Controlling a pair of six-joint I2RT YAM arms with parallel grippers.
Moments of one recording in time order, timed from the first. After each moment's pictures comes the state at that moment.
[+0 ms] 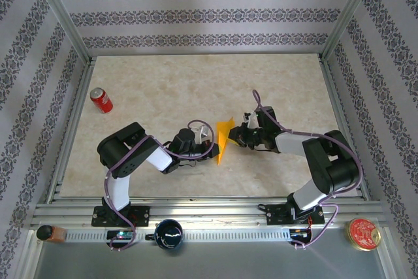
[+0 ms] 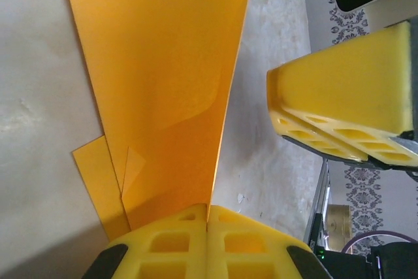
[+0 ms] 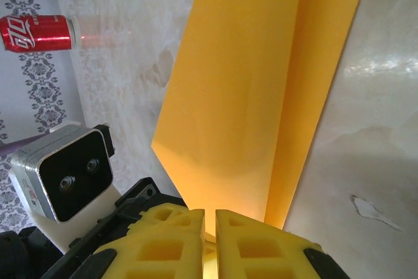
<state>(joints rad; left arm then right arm) -0.73 1.93 0.57 0.91 0.44 -1.04 0.33 1.58 0.58 0.18 -0.73 0.91</state>
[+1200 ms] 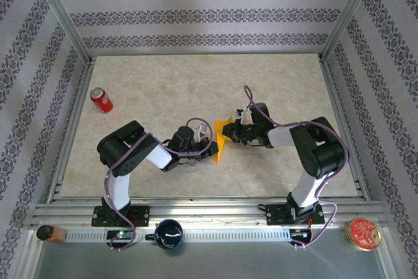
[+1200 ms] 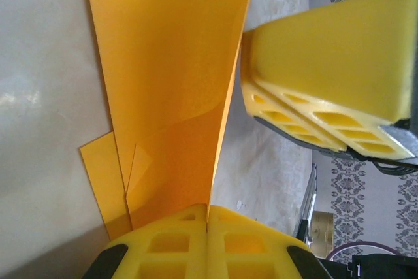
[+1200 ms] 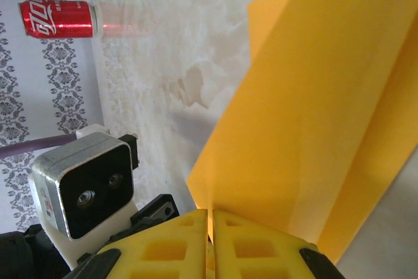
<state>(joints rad) -0.70 1.94 0.59 0.89 0.48 -1.10 0.35 1.75 0.66 0.34 -0.80 0.91</state>
